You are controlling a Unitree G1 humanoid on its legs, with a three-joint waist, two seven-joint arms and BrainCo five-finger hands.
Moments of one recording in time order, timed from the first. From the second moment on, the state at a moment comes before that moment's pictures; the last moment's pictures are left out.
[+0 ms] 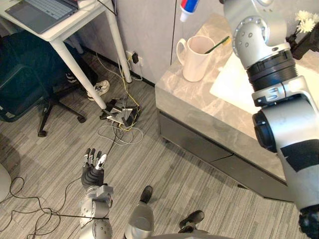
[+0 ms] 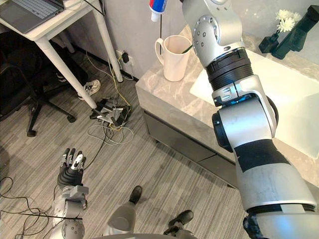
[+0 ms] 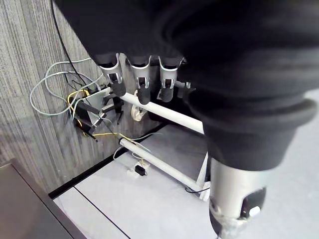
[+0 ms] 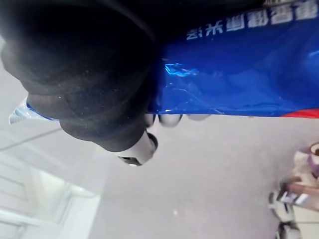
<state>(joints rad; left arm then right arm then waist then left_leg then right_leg) 0.27 -0.06 0.28 0.00 -0.58 -0.12 -0.02 -1.60 -0.36 0.28 0.72 0.79 -0.11 -0.13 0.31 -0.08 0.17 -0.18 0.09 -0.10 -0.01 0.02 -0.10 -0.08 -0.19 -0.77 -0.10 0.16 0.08</state>
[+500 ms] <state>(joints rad) 0.26 -0.01 0.26 0.10 -0.58 -0.12 -0.01 -1.62 -0.36 0.28 0.75 0.72 -0.13 -0.14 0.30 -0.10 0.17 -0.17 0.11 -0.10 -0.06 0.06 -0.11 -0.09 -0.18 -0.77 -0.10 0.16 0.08</state>
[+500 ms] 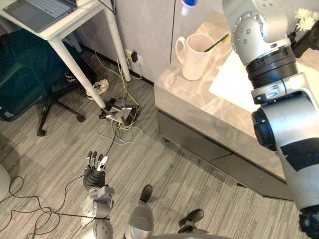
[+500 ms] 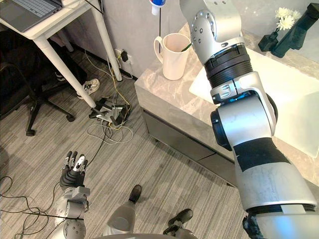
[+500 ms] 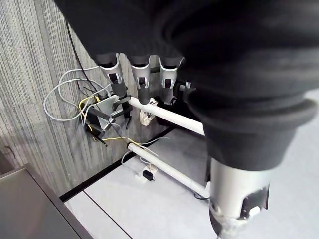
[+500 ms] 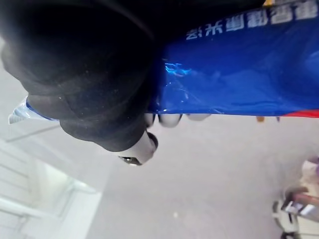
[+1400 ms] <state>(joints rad) 0.26 0.05 0.23 0.15 -0.58 -0.12 -0.01 -1.62 -0.42 0.33 0.77 0.58 -0.11 -0.17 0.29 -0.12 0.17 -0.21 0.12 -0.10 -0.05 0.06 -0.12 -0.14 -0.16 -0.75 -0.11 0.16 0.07</state>
